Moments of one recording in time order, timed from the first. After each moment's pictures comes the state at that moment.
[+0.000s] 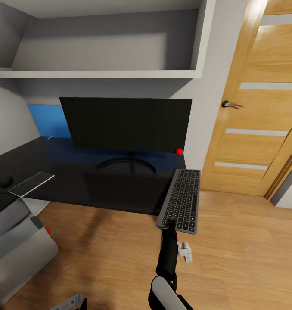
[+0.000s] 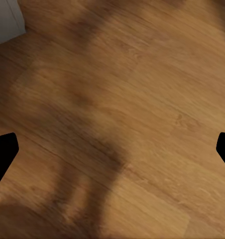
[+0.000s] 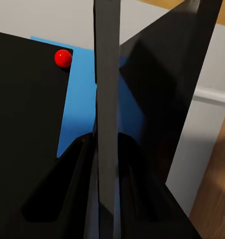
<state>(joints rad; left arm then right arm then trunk) 0.25 -0.02 -0.02 -1.40 0.31 0.14 0.26 -0.28 0.17 0.63 -1.13 -1.48 -1.02 0.06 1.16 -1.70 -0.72</state>
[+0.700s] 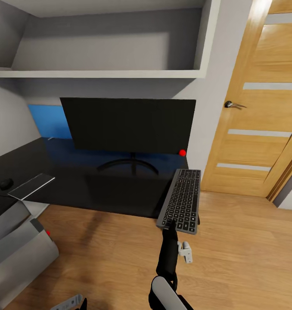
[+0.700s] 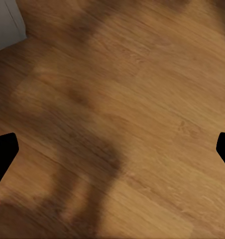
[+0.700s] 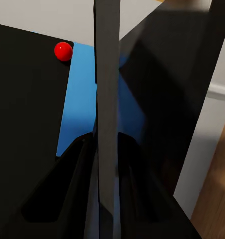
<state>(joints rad) 0.25 -0.02 -0.02 -1.40 0.31 0.14 0.26 -0.28 0.17 0.63 -1.13 -1.48 -1.02 0.06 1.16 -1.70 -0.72</state>
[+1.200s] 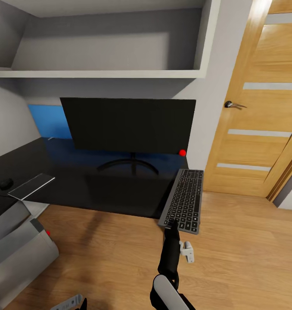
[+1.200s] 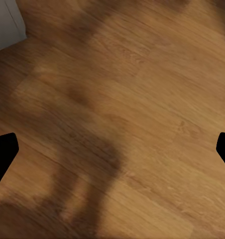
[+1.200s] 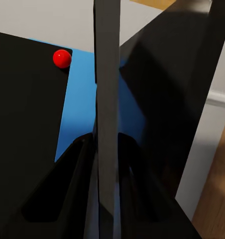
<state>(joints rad) 0.25 -0.02 -0.02 -1.40 0.31 0.14 0.26 -0.28 0.17 0.61 -1.13 -1.47 -1.02 0.06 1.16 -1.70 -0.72</state>
